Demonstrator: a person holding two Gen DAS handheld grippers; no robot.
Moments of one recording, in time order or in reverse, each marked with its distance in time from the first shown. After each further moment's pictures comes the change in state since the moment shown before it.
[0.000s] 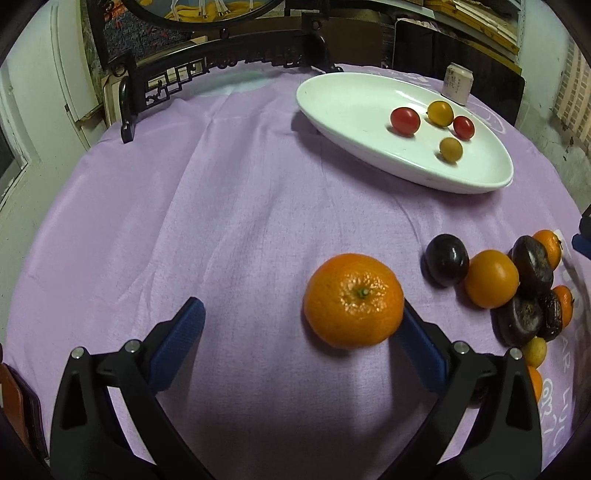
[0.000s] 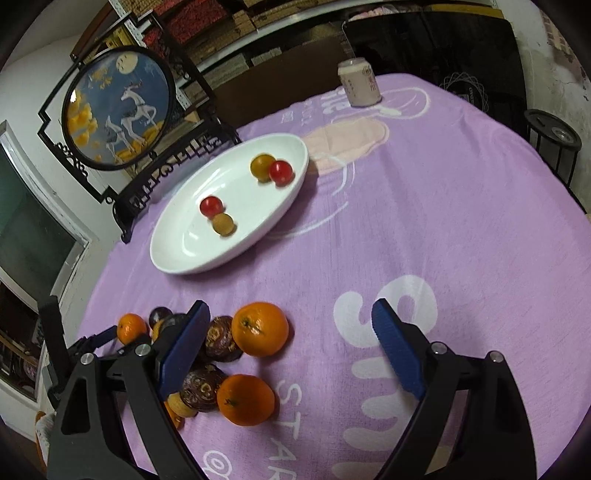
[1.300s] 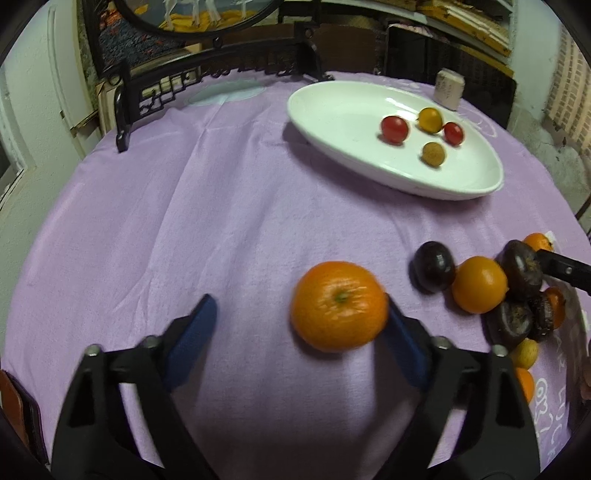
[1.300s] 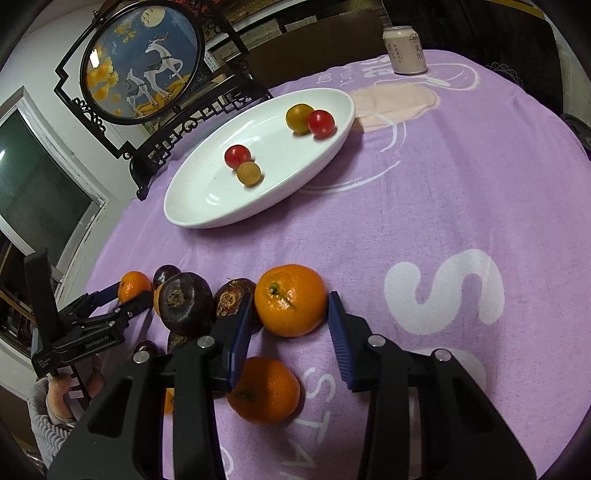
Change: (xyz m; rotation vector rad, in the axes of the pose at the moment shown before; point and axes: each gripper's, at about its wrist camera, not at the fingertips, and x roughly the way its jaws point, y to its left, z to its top) left arm -0.006 -0.002 0.002 0.017 -0.038 -0.040; right arm 0.031 0.017 -0.013 -0.095 0.108 0.082
